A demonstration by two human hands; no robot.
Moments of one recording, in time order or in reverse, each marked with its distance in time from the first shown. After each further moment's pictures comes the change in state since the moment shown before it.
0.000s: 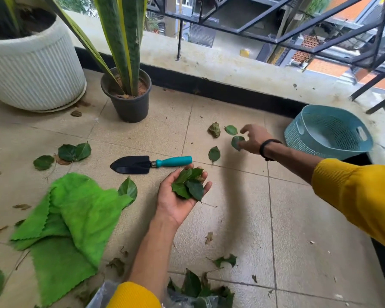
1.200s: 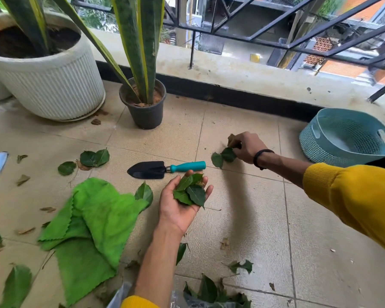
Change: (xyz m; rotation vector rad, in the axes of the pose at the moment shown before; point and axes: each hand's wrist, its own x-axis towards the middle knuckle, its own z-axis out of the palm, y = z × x) left_hand -0.026 0.020 -0.001 -0.038 0.056 0.076; right_hand 0.000 -0.040 0.035 0.063 0.074 -0.246
